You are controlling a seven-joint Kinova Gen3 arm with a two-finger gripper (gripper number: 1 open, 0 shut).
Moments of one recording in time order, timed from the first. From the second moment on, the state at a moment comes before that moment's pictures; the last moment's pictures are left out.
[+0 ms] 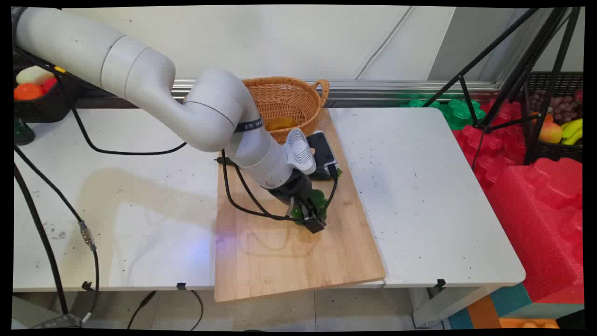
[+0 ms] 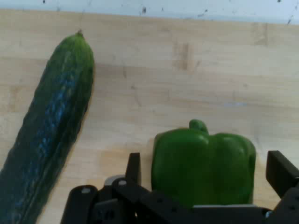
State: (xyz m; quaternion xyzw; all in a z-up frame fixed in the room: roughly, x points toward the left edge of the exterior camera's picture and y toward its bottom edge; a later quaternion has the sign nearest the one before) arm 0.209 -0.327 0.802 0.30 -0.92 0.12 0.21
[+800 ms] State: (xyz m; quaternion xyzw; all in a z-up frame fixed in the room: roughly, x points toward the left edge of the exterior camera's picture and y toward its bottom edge) arm 0.228 -0.311 0.849 0.29 -0.91 0.14 0.26
